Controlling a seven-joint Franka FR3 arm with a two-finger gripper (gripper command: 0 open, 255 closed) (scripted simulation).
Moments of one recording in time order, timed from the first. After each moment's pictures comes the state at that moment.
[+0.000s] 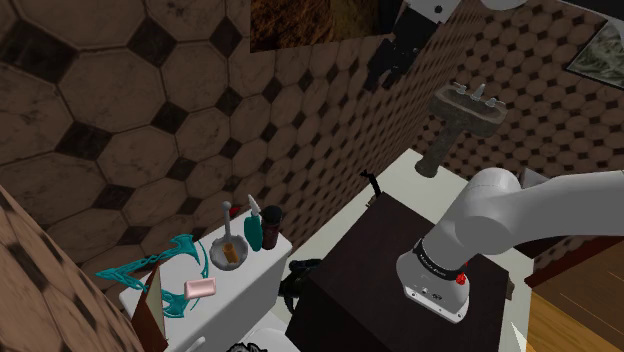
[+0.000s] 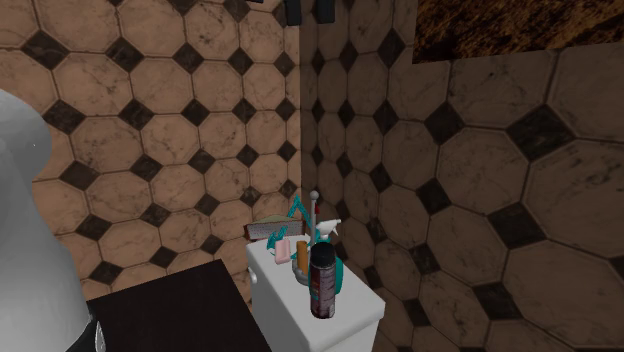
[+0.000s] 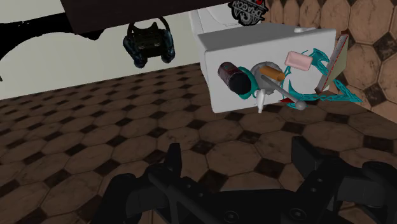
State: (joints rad) arm 0.01 -0.80 -0.07 -2.33 0.10 1.71 0.07
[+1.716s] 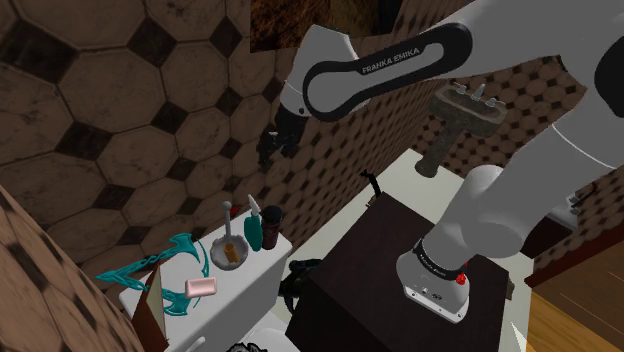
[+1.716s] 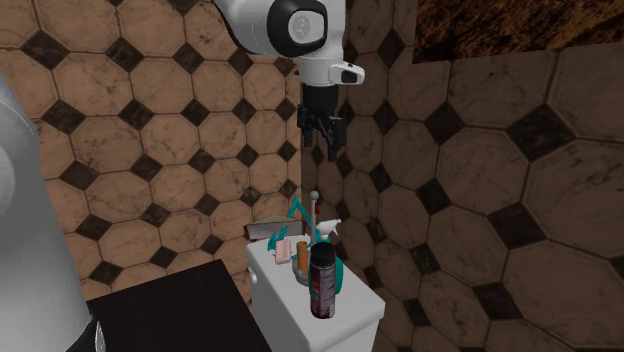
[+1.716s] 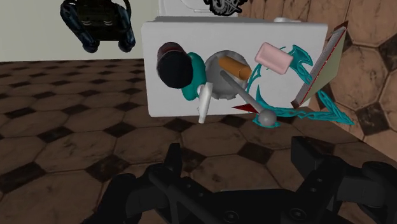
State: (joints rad) arm 0.18 -0.16 0.12 -2.41 0.27 2.43 0.08
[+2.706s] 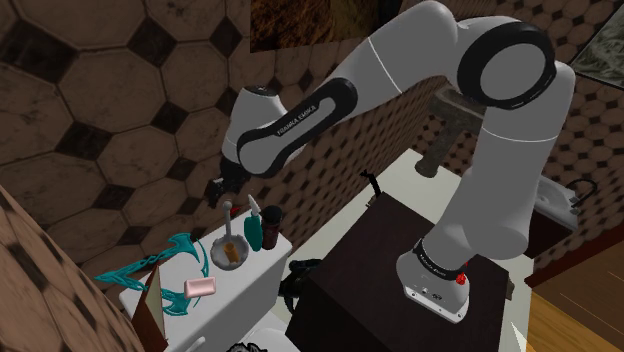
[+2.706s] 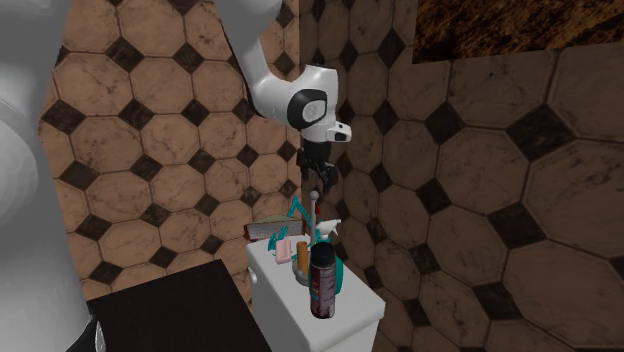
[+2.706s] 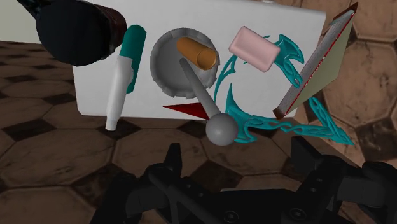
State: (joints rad) arm 0.28 0.36 0.19 -2.13 0.24 2.68 0.11
